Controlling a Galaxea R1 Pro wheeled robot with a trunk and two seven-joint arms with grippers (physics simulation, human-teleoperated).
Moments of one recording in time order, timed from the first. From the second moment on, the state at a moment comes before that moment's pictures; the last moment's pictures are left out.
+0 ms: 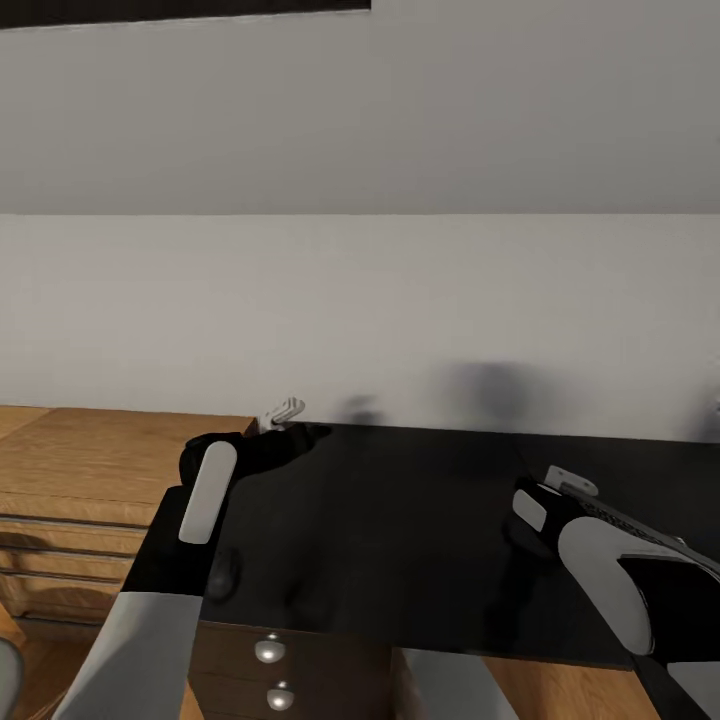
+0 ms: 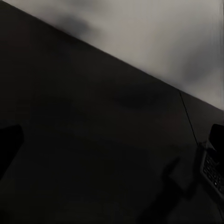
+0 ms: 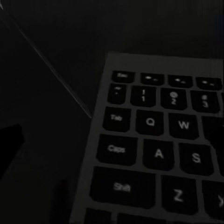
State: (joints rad) left arm -0.70 -0.12 0.00 -1.37 0.72 0.99 0.23; right arm -1.06 -0.12 -0.01 -0.03 -0.38 -0.06 -0.48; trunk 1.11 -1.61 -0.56
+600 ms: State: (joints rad) left arm -0.70 -0.12 0.00 -1.37 0.72 0.99 0.23; right arm -1.06 -0.13 -0.01 -0.03 -0.38 -0.06 -0.48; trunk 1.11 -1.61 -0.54
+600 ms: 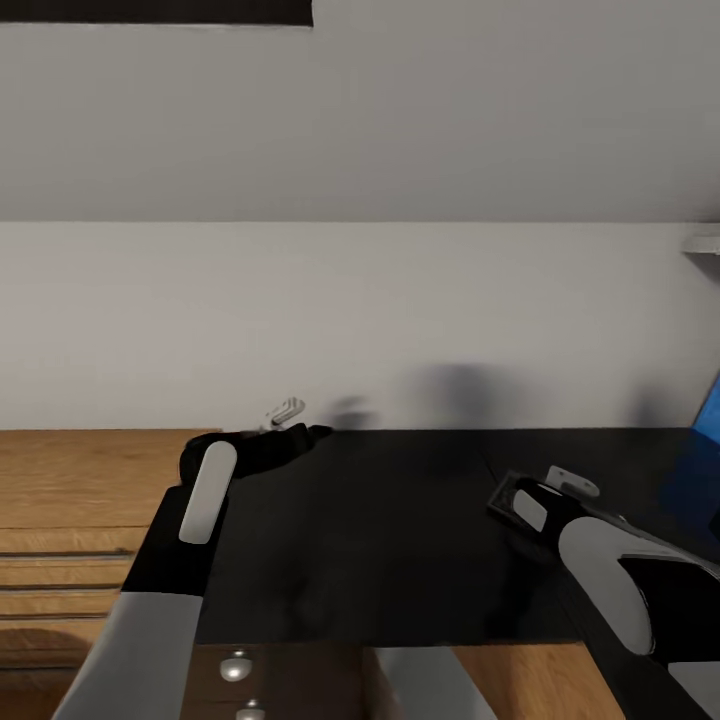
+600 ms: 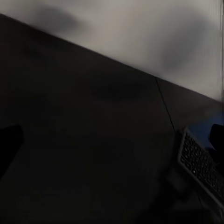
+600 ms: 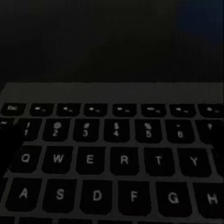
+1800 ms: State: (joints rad) left arm -0.70 -0.12 0.00 -1.37 0.73 1.00 0.22; right arm -1.06 -0.13 -0.01 -0.03 -0.38 -0.06 -0.48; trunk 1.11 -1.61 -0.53
